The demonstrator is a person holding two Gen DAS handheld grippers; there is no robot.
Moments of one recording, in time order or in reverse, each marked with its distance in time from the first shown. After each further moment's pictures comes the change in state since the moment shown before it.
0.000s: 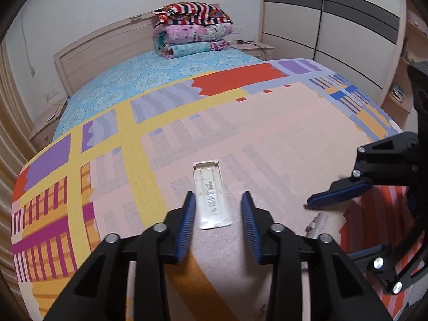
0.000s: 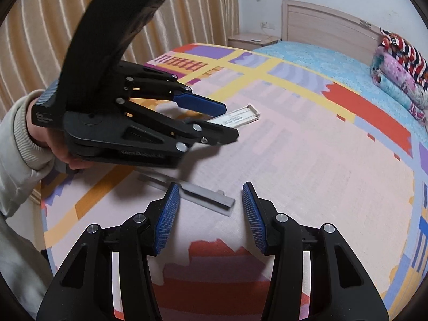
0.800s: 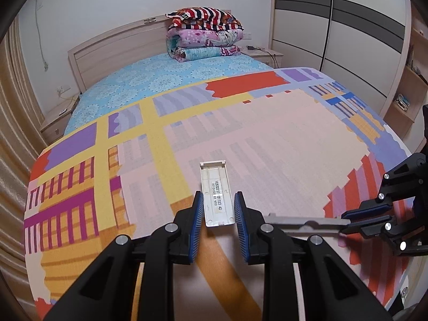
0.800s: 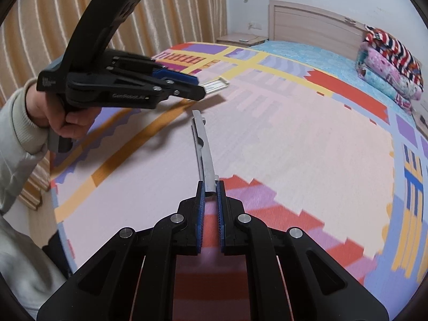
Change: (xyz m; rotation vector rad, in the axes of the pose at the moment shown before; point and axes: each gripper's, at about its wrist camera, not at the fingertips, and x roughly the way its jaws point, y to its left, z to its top) left arm -0.048 0.000 -0.023 -0.059 -0.026 0.044; right arm -0.034 0.023 -0.041 0.055 -0.018 -0.064
